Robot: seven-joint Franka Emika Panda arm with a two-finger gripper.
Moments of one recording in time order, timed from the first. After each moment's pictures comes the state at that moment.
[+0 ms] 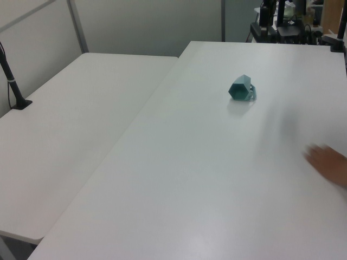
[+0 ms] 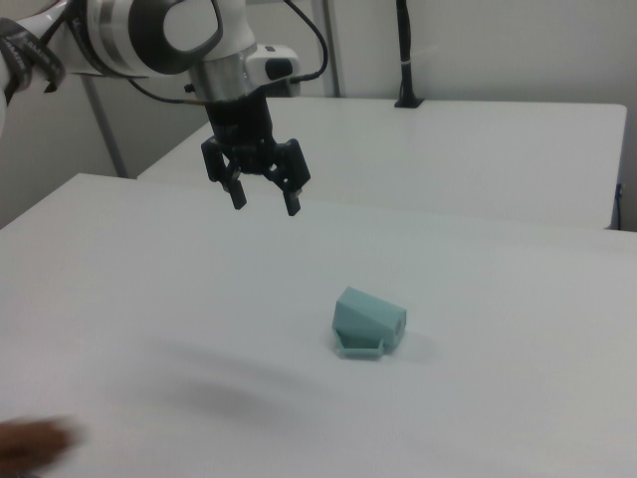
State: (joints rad) arm 0.21 -0.05 -0.19 -1.69 -0.08 1.67 -0.08
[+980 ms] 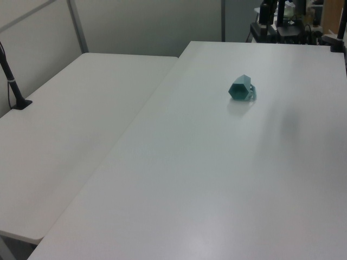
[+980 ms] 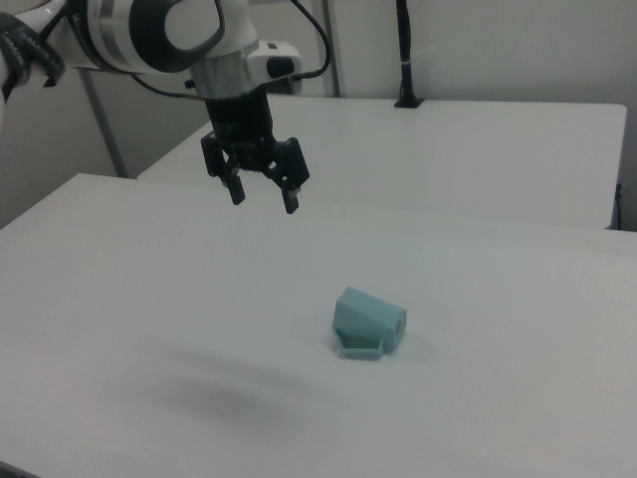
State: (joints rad) arm 0.19 -0.05 -0.18 -1.68 -0.05 1.67 -0.07
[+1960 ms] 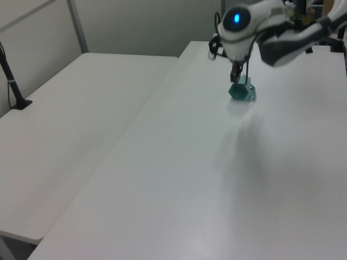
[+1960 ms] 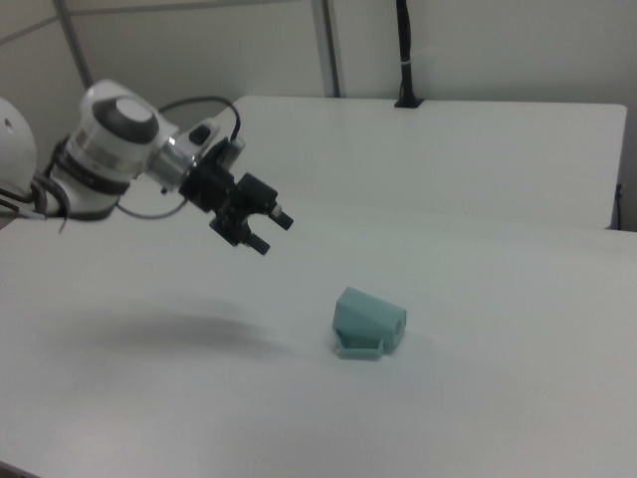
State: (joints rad) arm 0.50 0.21 -0.11 -1.83 -0.87 1.85 0.60
